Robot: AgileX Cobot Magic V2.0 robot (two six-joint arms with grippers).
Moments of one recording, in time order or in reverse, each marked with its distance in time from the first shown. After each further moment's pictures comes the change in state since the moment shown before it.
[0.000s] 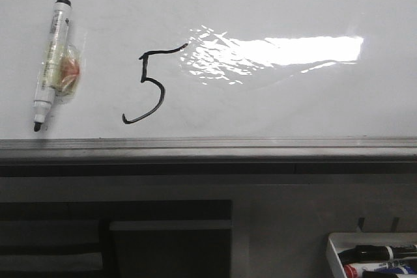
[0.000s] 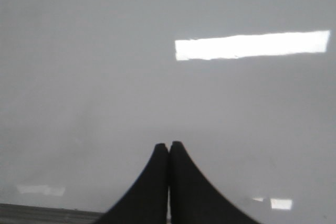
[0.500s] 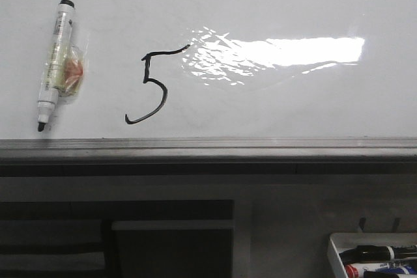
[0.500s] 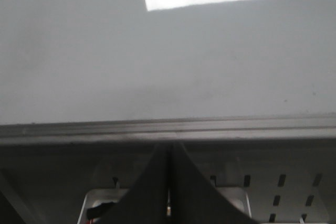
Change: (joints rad) left arm 0.000 0.000 0.000 0.000 0.000 0.000; right arm -0.065 -0.207 0.067 -0.028 0.343 0.048
